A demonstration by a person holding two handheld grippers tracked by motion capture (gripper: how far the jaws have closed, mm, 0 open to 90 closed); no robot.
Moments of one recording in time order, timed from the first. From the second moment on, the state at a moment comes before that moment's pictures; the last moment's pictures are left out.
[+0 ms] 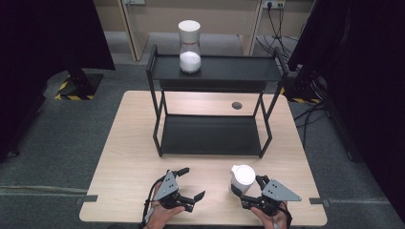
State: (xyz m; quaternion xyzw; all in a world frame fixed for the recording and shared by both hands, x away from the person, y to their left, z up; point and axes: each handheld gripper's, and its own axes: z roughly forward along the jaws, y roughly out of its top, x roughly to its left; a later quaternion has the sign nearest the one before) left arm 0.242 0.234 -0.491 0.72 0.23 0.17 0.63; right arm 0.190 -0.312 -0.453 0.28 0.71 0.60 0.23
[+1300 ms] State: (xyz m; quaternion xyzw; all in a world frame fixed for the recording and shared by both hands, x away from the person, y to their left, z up) left arm 0.242 0.234 -0.492 0.72 0.23 0.17 0.63; right arm 0.233 -0.301 -0.366 0.25 0.71 0.62 0.22
